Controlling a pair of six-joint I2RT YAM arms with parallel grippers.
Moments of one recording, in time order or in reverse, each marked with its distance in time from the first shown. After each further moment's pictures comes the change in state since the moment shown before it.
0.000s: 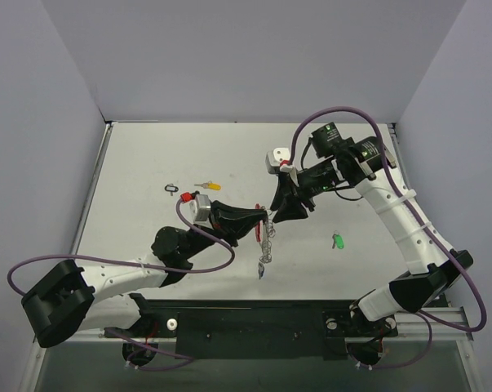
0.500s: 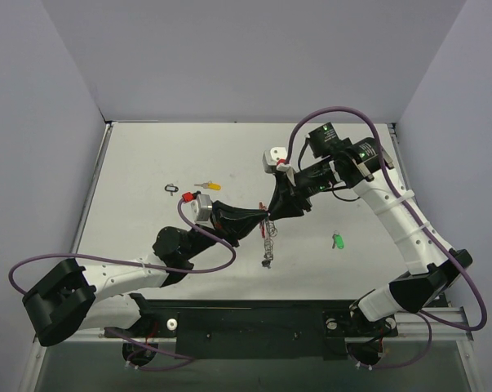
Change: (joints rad) left arm -0.008 0.012 0.002 0.000 -0.013 -0.006; right arm 0.022 0.000 -0.006 0.047 -0.002 0.057
